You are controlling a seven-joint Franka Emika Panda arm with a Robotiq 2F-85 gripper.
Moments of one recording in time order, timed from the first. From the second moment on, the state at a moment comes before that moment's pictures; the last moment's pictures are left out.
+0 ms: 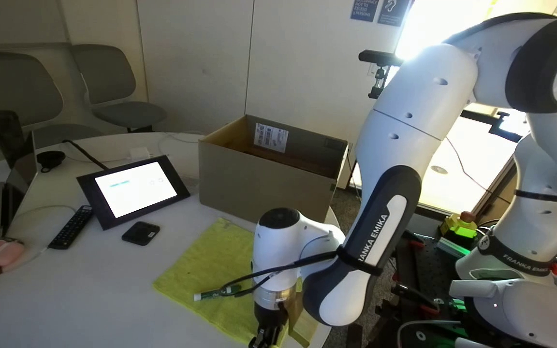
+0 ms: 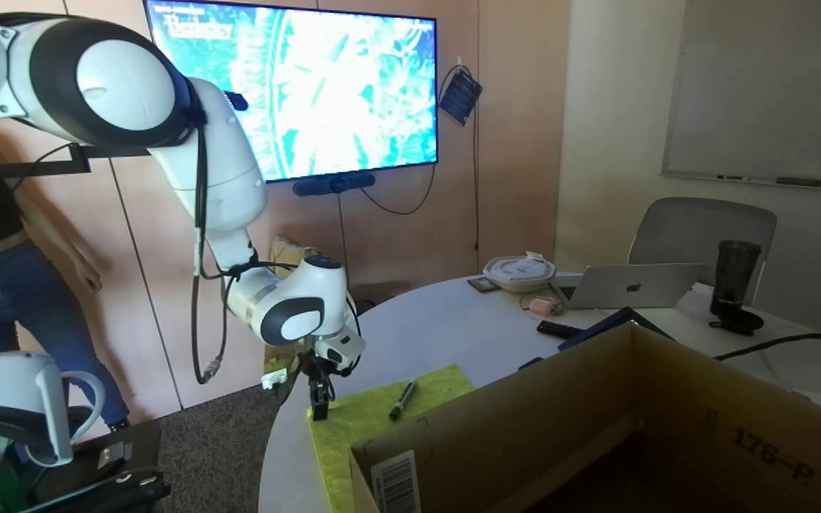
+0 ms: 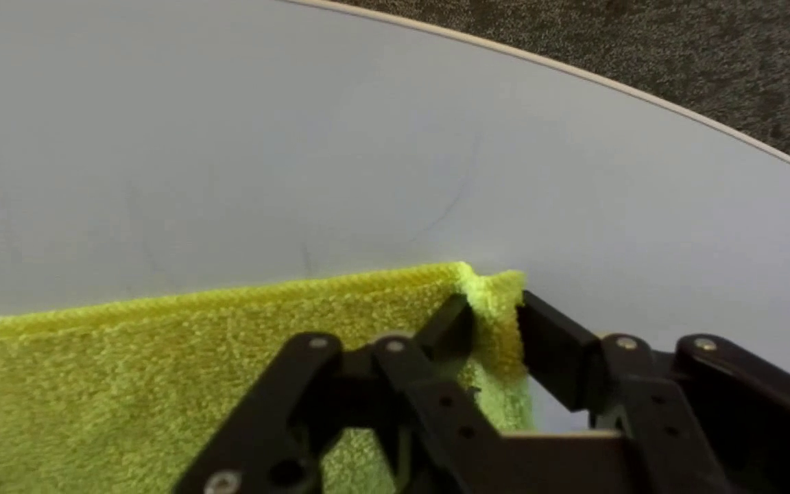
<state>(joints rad) 0.41 0.85 0.16 -1.99 0.13 2.80 0.51</state>
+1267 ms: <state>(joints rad) 0.49 0.78 0.03 -2.00 0.13 2.68 0.53</state>
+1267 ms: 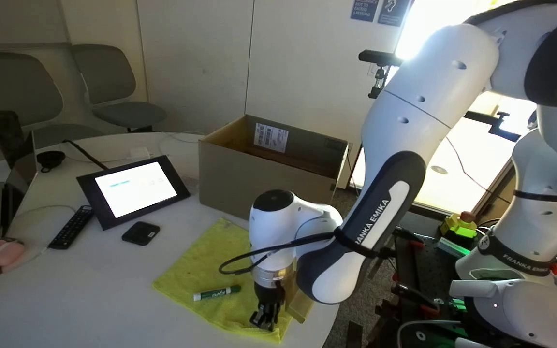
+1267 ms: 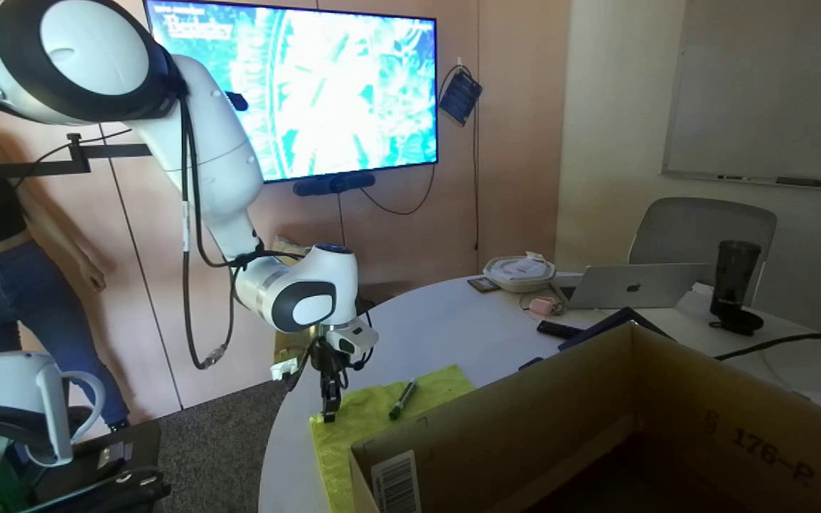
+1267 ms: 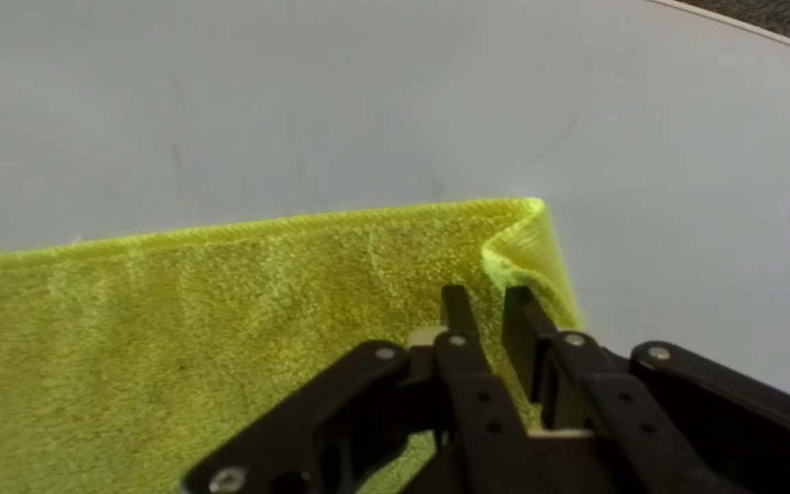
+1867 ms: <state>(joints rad) 0.52 0.78 -0.01 -2.00 0.08 2.56 0.65</state>
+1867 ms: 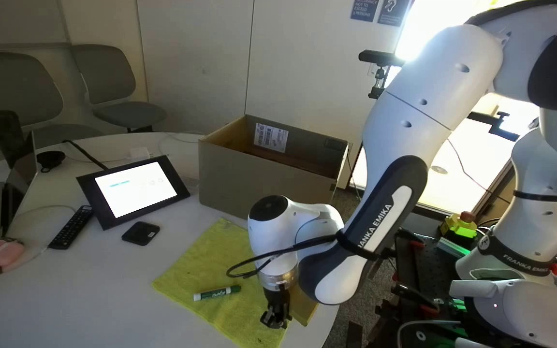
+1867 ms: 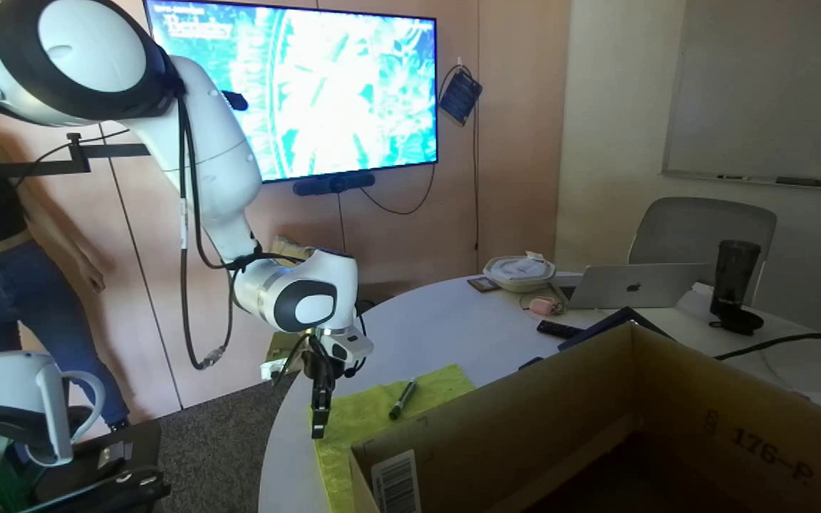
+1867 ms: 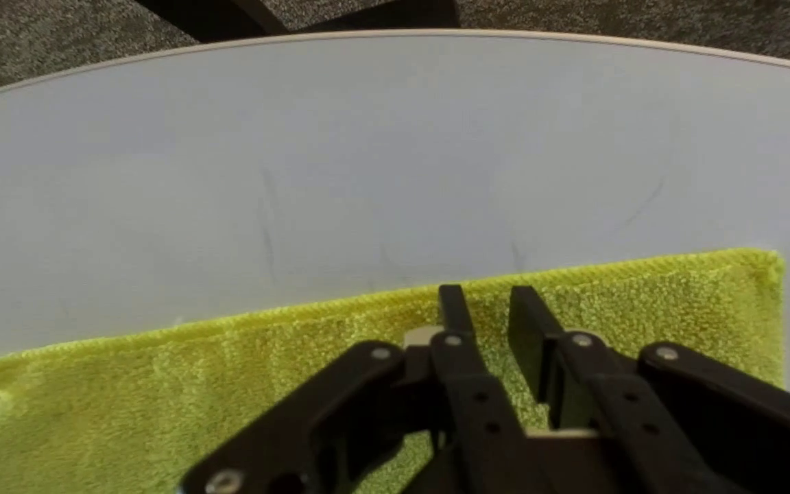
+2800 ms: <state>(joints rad) 0.53 0.80 0.09 -1.96 0.09 2.72 0.58</state>
